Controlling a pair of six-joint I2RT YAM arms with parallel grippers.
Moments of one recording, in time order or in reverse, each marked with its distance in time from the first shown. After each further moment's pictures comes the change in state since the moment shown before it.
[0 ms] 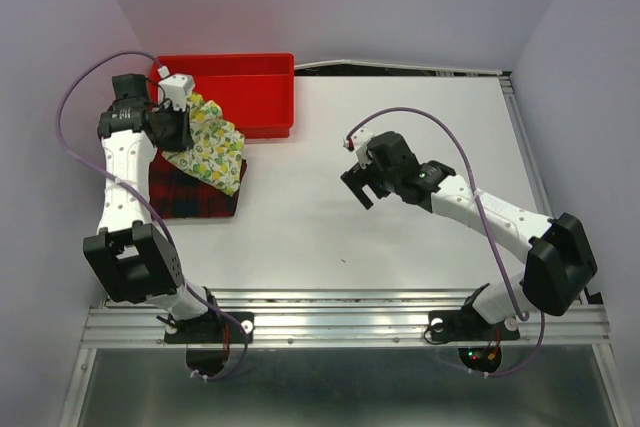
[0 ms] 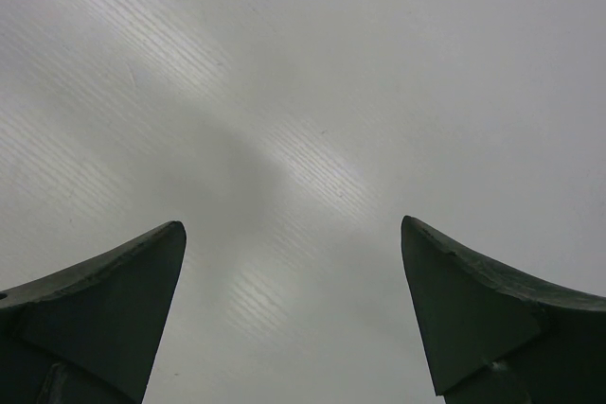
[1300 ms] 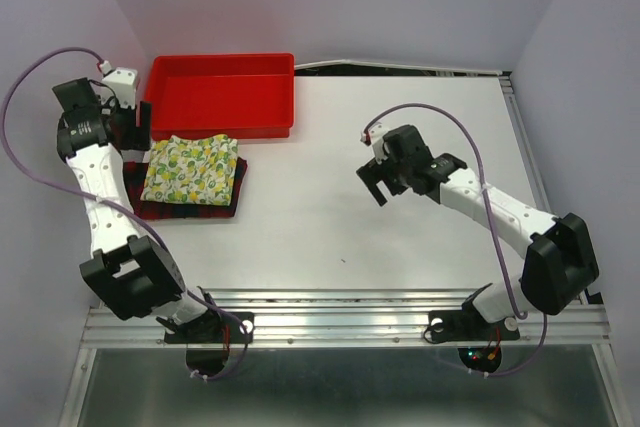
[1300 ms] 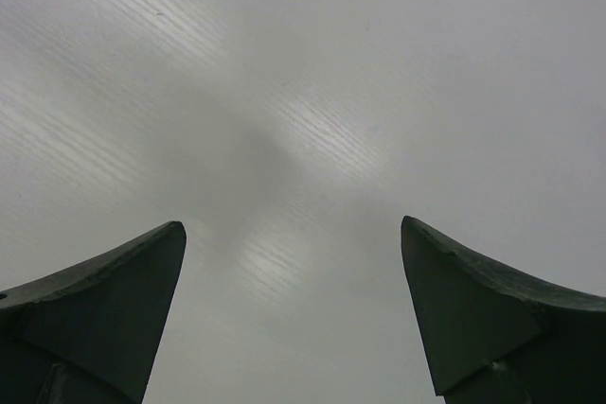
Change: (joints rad) left arm 0.274 -0.048 -0.018 0.129 -0.105 0.118; right arm -0.094 0.001 0.000 -0.077 -0.037 0.002
